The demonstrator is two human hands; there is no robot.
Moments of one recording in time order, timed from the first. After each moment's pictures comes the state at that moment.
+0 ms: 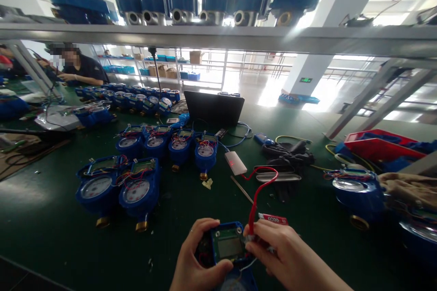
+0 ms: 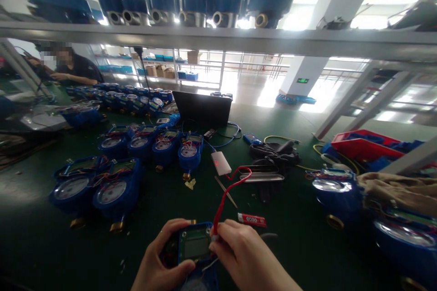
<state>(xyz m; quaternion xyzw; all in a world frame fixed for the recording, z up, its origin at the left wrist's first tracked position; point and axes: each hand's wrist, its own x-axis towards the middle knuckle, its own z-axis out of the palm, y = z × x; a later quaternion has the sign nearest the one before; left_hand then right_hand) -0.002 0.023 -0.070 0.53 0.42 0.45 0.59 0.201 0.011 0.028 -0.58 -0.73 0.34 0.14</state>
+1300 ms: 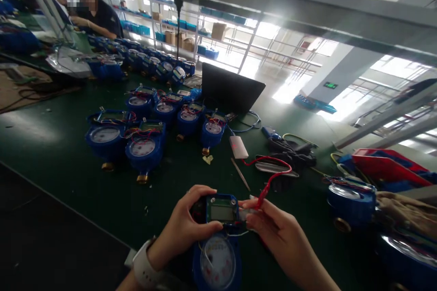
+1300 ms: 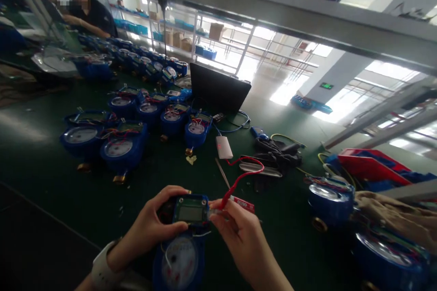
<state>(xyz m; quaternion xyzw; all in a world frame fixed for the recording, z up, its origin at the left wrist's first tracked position) -0.002 0.024 -0.045 0.58 0.41 0.43 0.55 0.217 -0.002 0.014 -0.55 -0.65 0.42 0.31</state>
